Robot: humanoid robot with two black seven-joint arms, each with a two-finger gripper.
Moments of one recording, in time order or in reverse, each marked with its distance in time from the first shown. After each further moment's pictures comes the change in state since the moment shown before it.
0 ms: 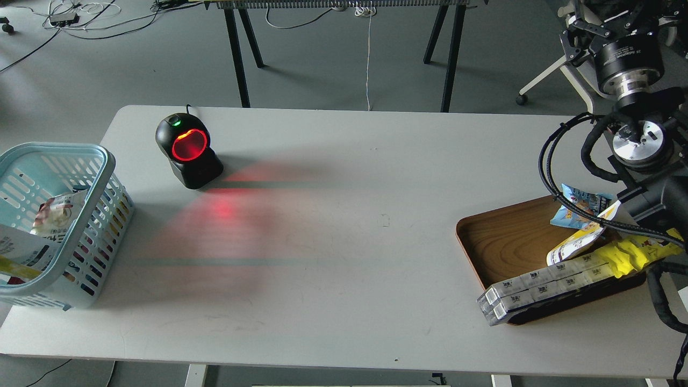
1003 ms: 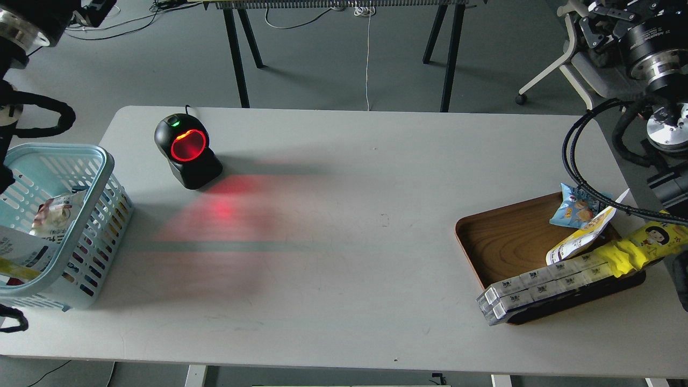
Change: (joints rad) left arm -0.004 -1.081 -0.600 0.863 -1.306 -0.465 0.251; right arm 0.032 -0.060 0.009 -0.014 0.004 0.014 -0.141
